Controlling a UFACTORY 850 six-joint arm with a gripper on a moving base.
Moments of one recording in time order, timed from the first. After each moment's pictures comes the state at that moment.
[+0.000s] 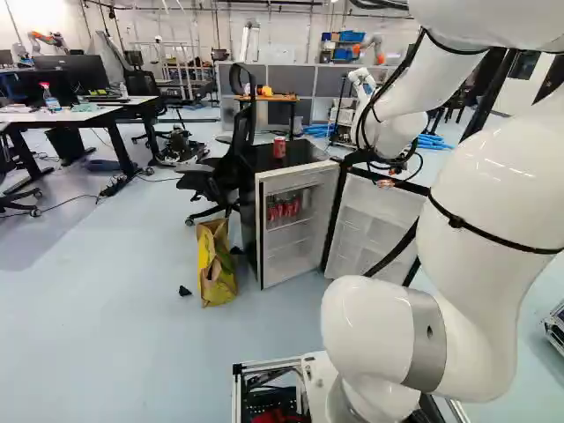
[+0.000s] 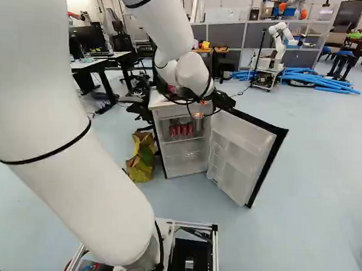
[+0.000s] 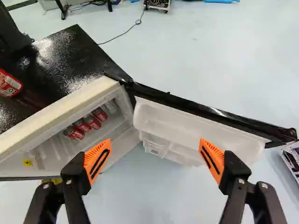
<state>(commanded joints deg) -25.1 -1.0 -43.9 -4.6 3.7 3.3</state>
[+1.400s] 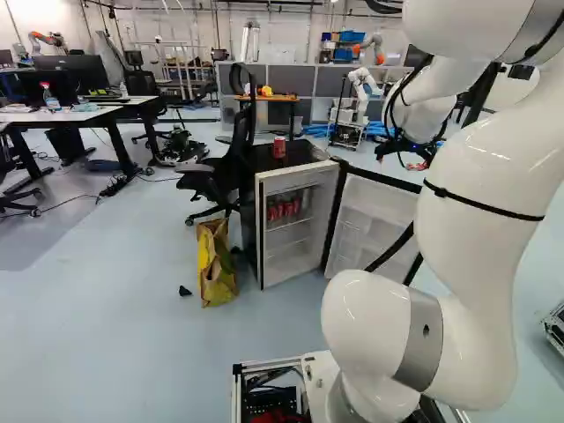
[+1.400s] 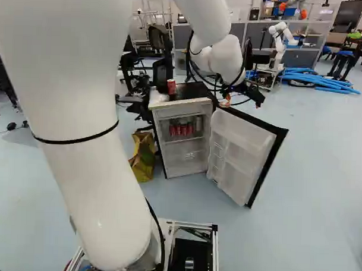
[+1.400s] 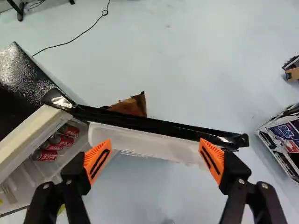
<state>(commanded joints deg) -34.1 -12.1 -60.6 -4.6 -6.5 3.3</state>
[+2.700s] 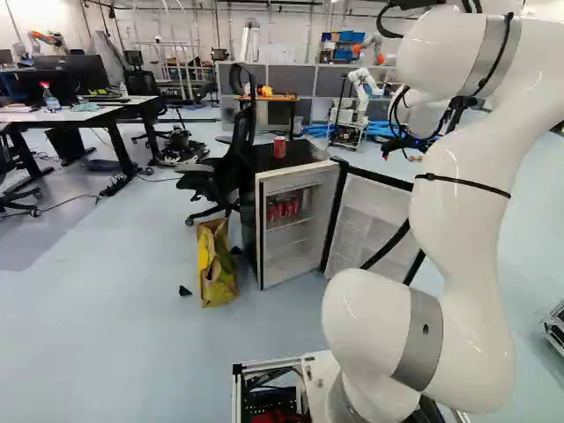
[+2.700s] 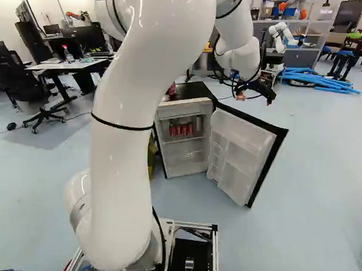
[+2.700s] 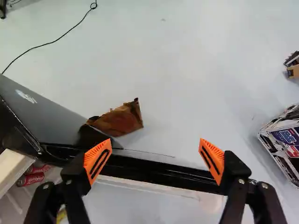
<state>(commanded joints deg) -35.2 -30.4 -83.2 -4.6 -13.4 3.3</state>
